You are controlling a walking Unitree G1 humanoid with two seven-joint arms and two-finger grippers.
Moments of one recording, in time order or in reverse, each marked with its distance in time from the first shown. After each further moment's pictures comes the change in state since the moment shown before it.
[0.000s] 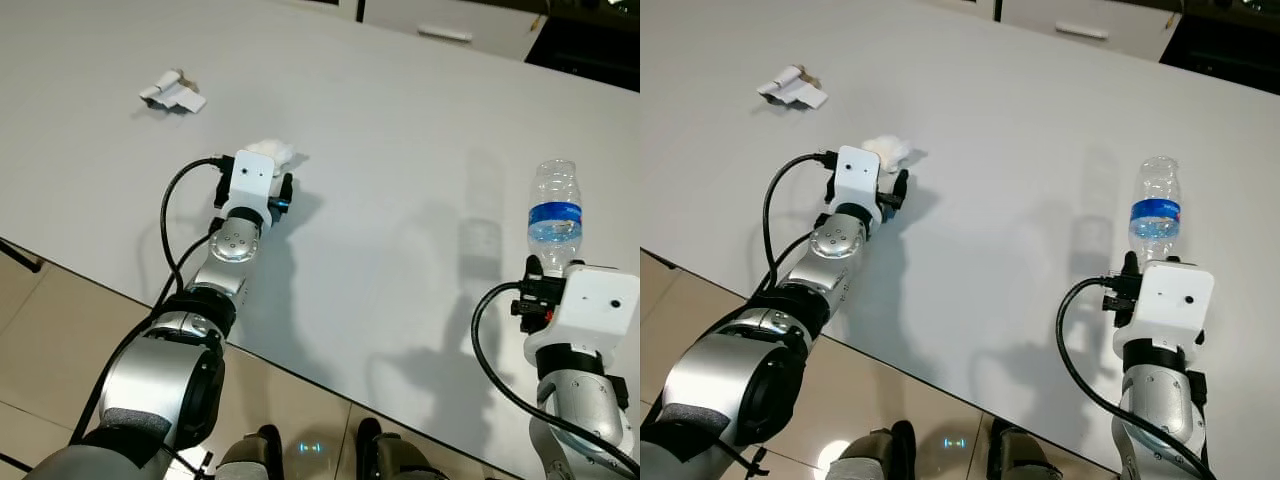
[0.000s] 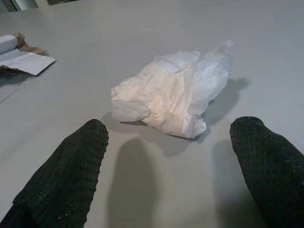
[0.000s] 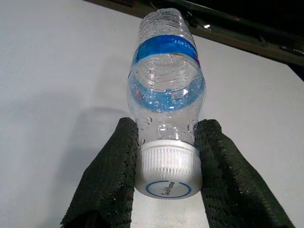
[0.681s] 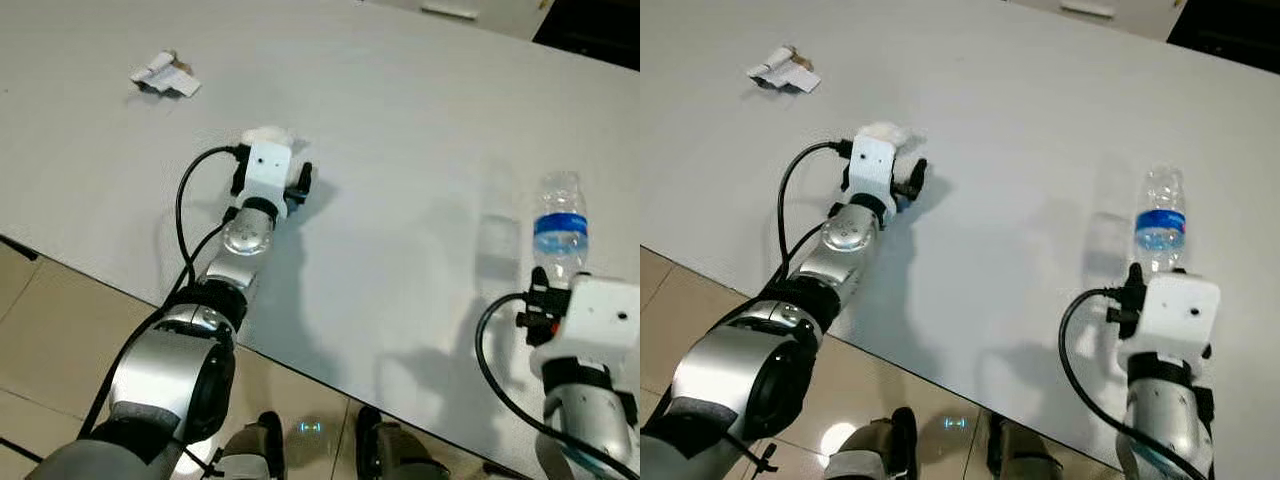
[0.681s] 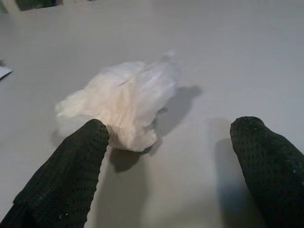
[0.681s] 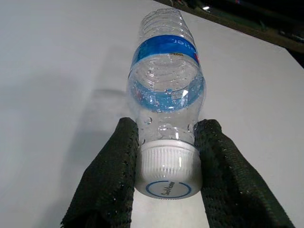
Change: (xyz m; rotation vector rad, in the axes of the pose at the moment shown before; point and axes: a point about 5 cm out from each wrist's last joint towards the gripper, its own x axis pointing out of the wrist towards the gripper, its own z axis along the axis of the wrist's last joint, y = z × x) left arm 0.004 -0.018 0.019 -0.004 -0.075 -0.086; right arm -0.014 -0.005 0.001 -0.015 0.030 -0.021
